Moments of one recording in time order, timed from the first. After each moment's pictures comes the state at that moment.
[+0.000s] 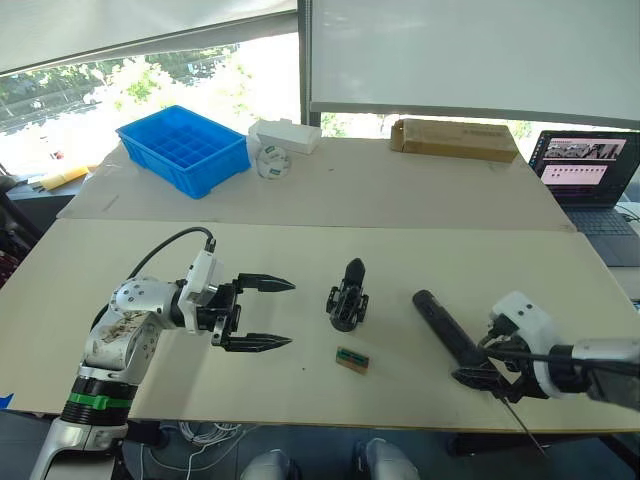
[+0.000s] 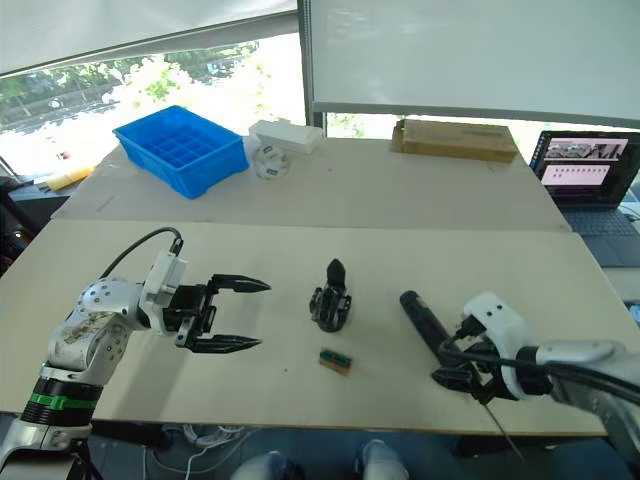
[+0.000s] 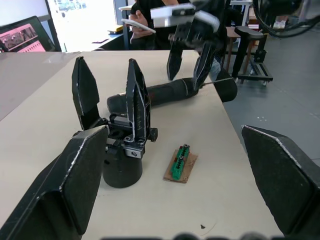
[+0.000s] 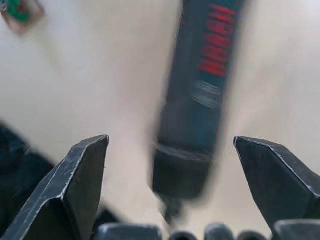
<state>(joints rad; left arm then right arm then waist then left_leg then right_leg) -0.38 0.66 0.01 -0.03 -0.57 0.21 -1.47 -0.17 -1.17 -0.23 -0.63 0.78 1.56 0.71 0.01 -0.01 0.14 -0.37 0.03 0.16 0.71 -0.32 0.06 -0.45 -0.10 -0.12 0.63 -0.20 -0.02</state>
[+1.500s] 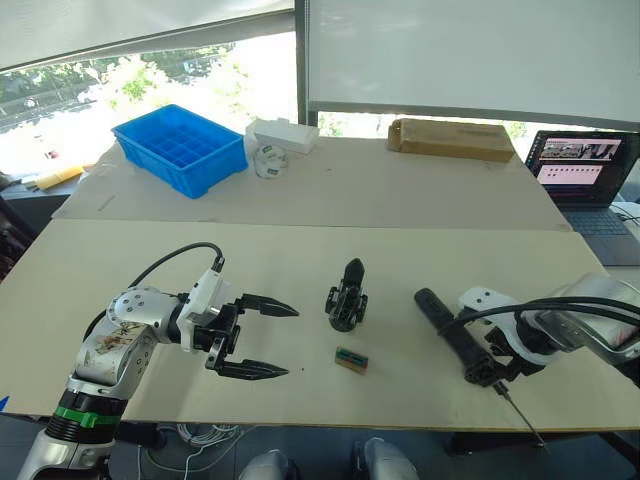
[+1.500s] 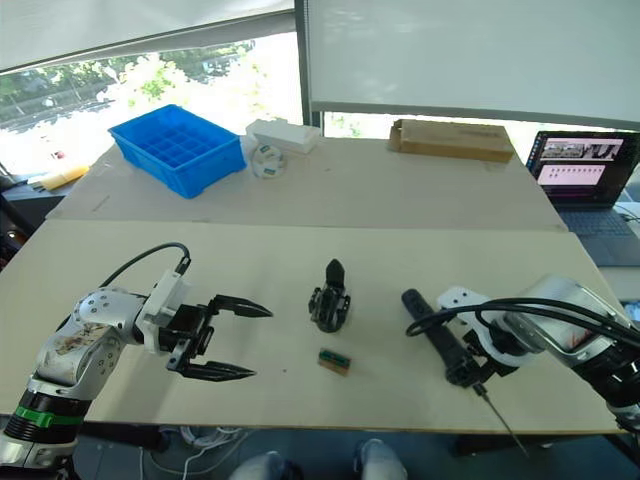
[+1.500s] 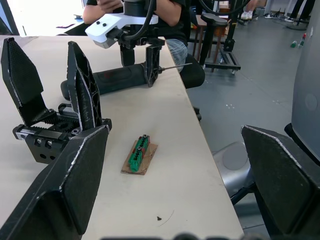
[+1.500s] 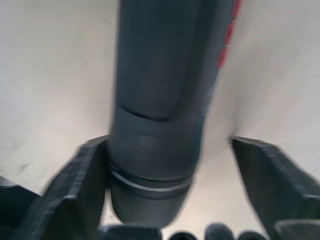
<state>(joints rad) -0.30 0.71 -0.02 -0.16 -0.58 0.26 -1.51 -0.67 -1.19 0.53 -0.31 0.58 1.56 0.70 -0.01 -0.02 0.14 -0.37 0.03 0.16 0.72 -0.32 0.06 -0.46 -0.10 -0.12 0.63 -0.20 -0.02</state>
